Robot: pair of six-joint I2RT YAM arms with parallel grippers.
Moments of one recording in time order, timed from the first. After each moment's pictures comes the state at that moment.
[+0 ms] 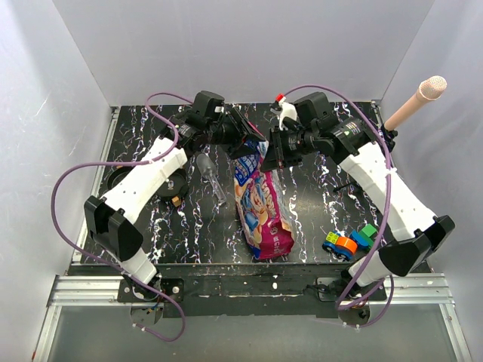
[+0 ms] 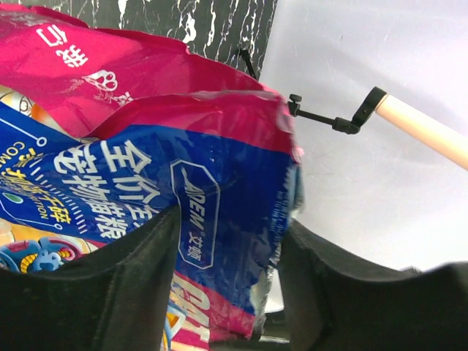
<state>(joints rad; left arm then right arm) -0.58 1.65 1.69 -0.68 0.34 -1.19 0.62 1.47 1.73 -1.03 -0.46 0.37</state>
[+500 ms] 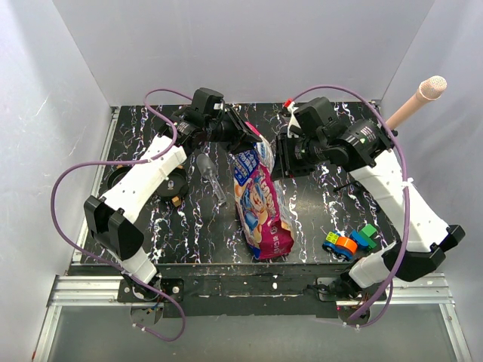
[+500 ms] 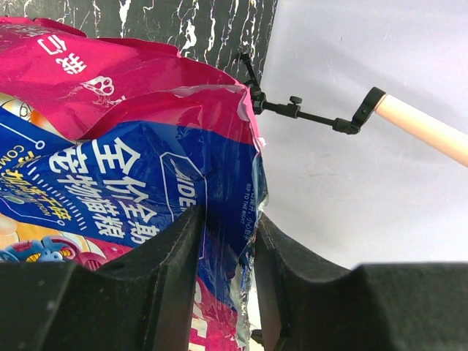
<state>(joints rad) -0.58 1.66 1.74 -0.71 0.32 -1.15 0.75 1.44 1.90 -1.33 -0.16 0.49</state>
